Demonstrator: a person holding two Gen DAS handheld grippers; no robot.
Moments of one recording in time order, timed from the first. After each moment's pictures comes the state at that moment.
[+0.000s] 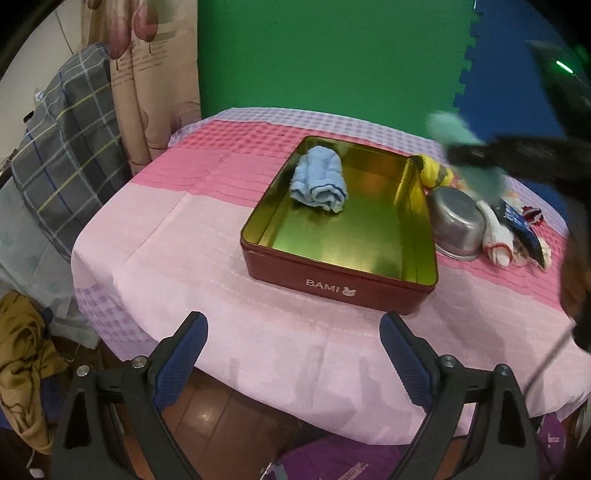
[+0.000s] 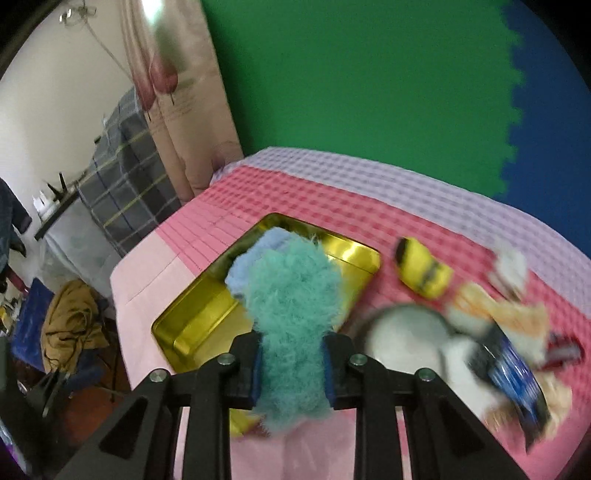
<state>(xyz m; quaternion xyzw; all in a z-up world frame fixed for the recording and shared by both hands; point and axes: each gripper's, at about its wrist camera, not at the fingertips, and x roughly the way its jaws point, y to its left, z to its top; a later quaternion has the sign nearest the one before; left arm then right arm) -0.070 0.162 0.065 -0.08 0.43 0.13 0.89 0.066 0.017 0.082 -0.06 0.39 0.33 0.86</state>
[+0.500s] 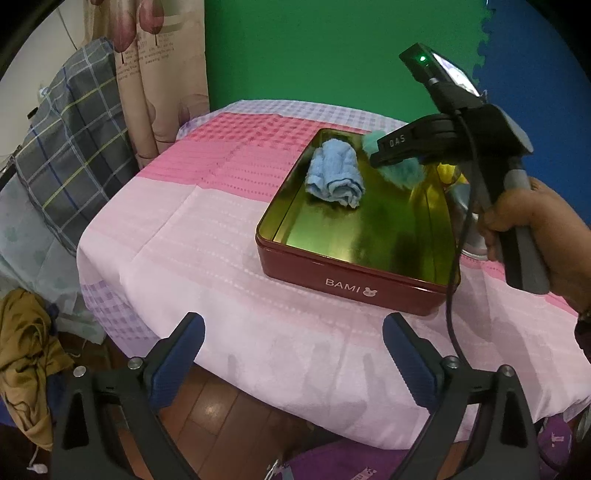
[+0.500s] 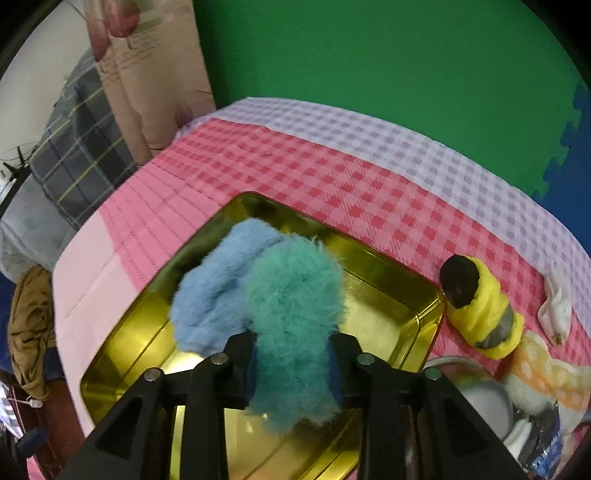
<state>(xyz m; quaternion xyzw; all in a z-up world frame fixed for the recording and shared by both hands) -0.065 0.173 0.060 -0.08 0.44 0.15 0.88 0.149 0.104 0.016 -0.11 0.45 0.27 0.84</state>
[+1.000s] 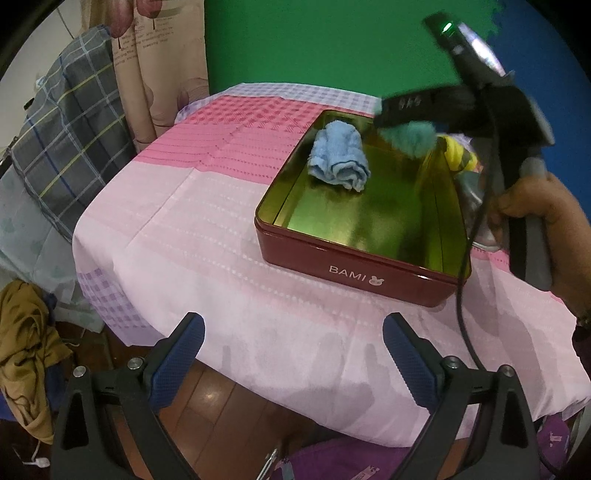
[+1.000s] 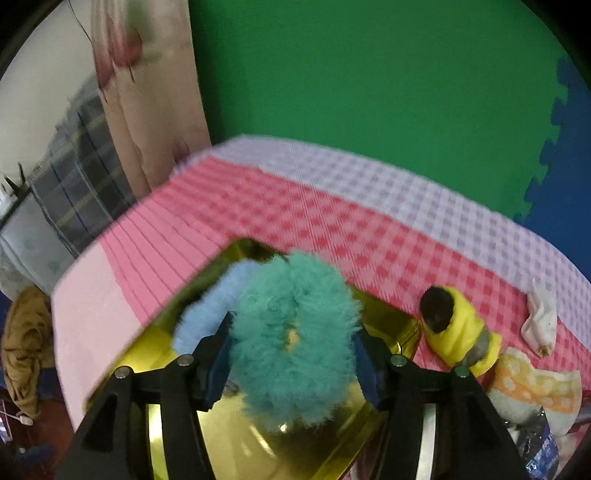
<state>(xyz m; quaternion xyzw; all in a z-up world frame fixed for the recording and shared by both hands) -0.060 0.175 0.049 -0.08 0.47 0.14 0.87 0.135 0.090 0.046 -0.07 0.38 0.28 0.88</state>
